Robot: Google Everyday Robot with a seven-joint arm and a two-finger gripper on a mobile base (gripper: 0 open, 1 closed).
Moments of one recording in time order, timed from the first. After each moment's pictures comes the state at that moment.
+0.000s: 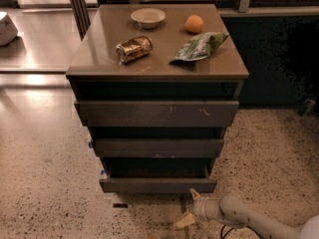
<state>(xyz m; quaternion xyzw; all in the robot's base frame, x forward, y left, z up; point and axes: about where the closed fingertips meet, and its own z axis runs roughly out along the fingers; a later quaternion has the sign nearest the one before) 0.514 -0.112 0.212 -0.42 0.80 0.27 0.35</state>
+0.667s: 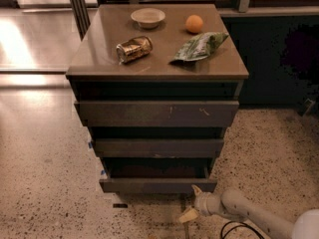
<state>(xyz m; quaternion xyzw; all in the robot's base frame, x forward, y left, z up) 0.532 -0.124 0.207 -0.42 0.80 0.26 0.34</state>
